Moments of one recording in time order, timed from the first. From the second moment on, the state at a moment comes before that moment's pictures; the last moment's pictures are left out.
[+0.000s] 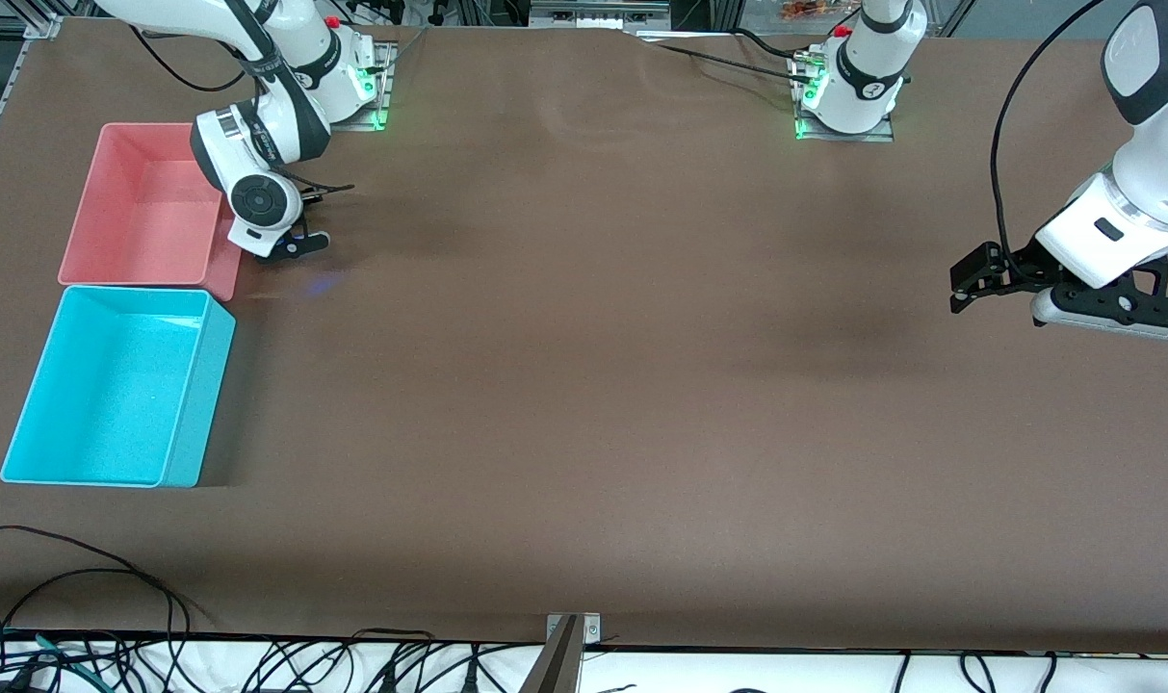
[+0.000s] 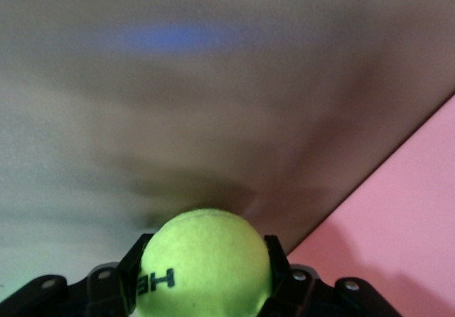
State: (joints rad) left arm -0.09 0.08 0.02 -1.66 -0.02 1.83 0.07; right arm 0.16 0.18 -0.08 -2.68 -0.44 2.27 0.11
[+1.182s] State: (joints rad) left arm -0.09 0.09 0.01 -1.66 -0.02 1.83 0.07; right arm 0.18 0.19 -0.03 -2.02 -0.39 1.80 0.03
